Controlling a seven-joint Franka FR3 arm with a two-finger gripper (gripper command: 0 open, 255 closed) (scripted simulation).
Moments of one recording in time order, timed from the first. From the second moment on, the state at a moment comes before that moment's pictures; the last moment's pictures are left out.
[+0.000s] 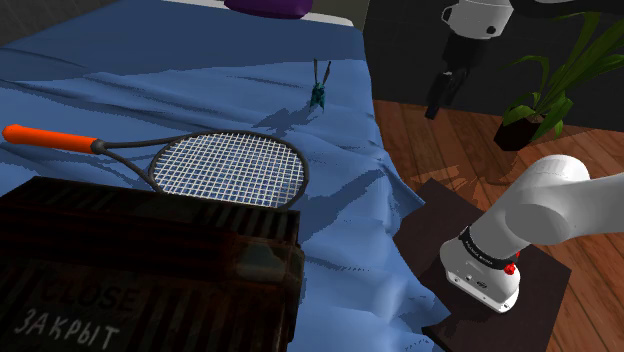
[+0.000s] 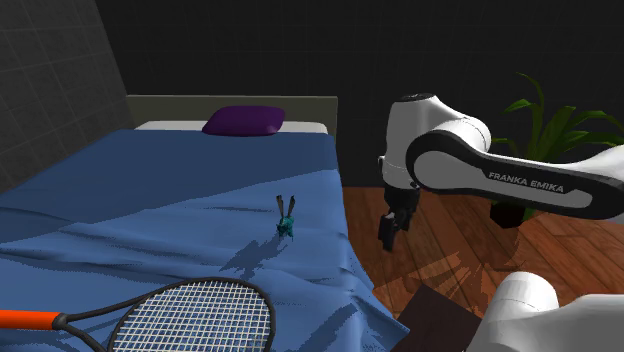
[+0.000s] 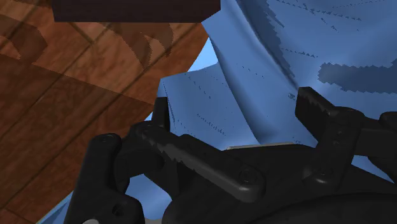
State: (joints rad) arm 0.02 -0.83 0.05 -2.44 0.05 1.54 0.00
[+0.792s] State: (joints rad) arm -0.01 -0.55 0.18 -2.29 0.12 1.81 0.24
